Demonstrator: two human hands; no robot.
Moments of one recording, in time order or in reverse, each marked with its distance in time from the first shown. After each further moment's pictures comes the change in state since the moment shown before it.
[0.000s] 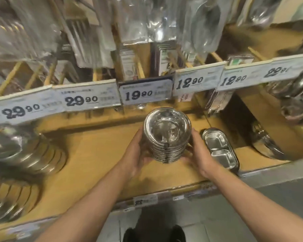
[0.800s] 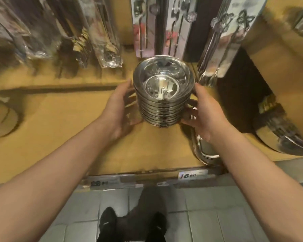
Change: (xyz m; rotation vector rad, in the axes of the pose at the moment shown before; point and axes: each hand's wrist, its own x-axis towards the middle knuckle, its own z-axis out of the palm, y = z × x) left_hand 0.060 -0.021 0.055 -0.004 0.180 0.118; right_hand 0.050 -0.018 -0.075 -0.005 0.038 0.022
